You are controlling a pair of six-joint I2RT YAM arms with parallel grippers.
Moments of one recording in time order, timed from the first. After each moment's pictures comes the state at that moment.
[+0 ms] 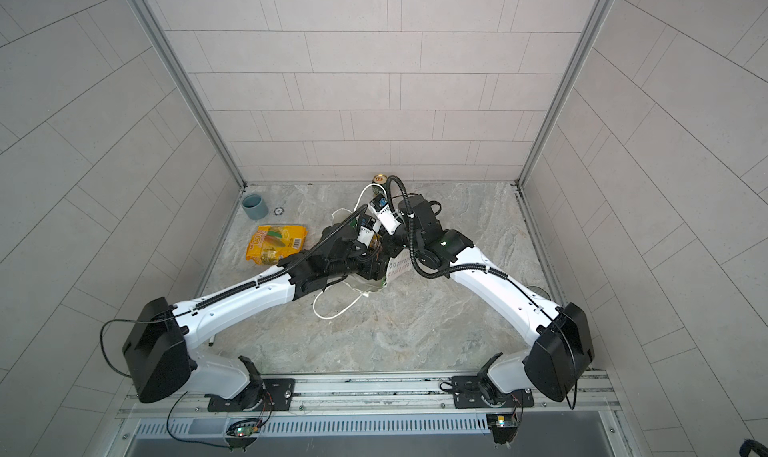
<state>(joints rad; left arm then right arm) -0.81 1.45 1.05 -0.18 0.11 -0.37 0.61 1.39 1.25 -0.39 -0.13 -0.15</state>
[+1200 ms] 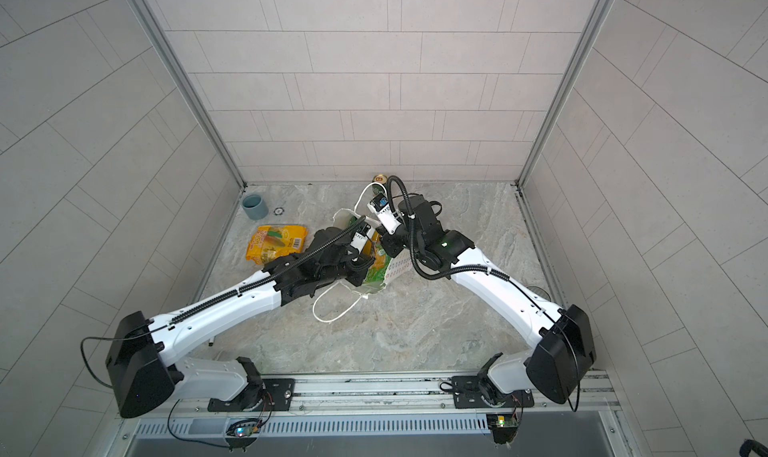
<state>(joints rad) -0.82 1.33 1.07 -0.39 0.01 -0.21 0.62 1.38 1.24 -0.38 -0.11 -0.14</state>
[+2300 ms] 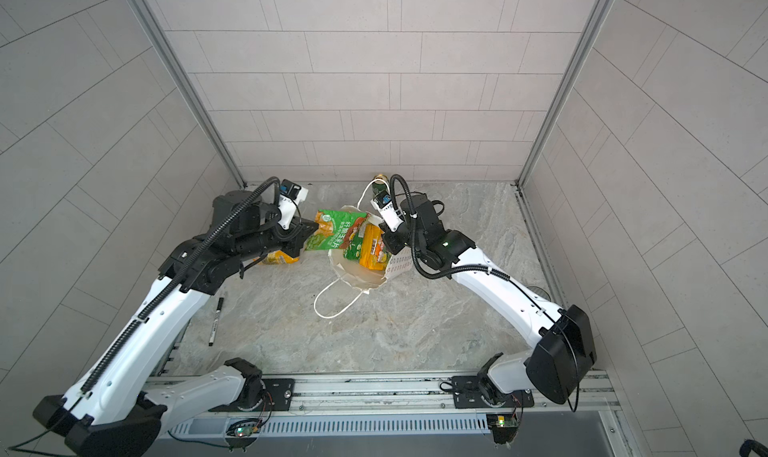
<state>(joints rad) -0.41 1.09 1.37 -0.80 0.24 -0.03 0.60 1.38 1.24 -0.35 -0.08 -0.13</state>
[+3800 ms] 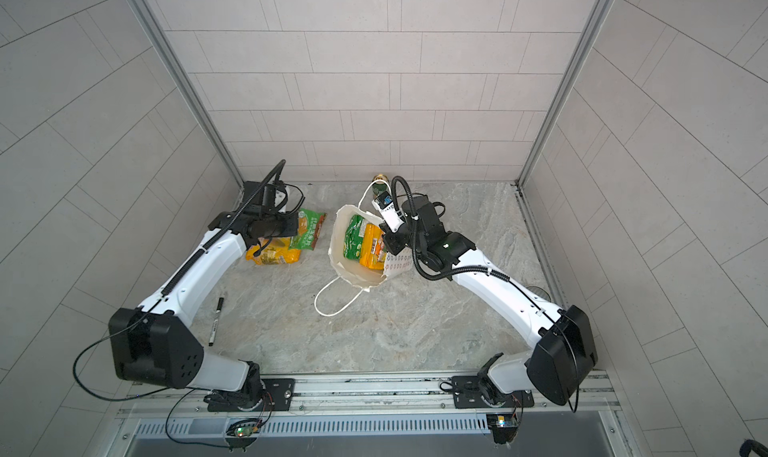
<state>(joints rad) -0.15 1.48 1.29 -0.64 0.04 -0.21 0.59 1.37 1.20 -0.31 -0.09 -0.13</state>
